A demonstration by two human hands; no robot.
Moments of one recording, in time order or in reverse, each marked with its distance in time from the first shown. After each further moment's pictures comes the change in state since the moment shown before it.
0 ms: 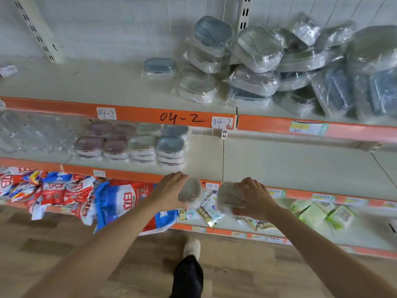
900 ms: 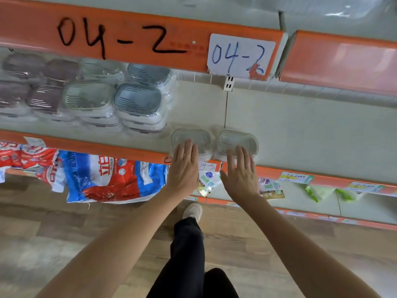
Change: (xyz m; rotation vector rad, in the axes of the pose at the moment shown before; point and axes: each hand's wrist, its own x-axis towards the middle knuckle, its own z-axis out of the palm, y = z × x) left_hand 0.155 -0.002 0.168 0.204 0.063 -0.196; right_hand 0.154 0.054 0.154 -0.161 0.127 0.142
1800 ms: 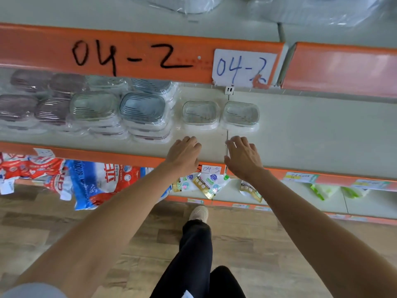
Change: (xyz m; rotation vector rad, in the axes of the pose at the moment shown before) left_hand 0.043 -0.038 -0.036 -0.018 -0.105 0.232; right_hand 0.051 -0.001 -0.041 0.069 -0.085 -0.078
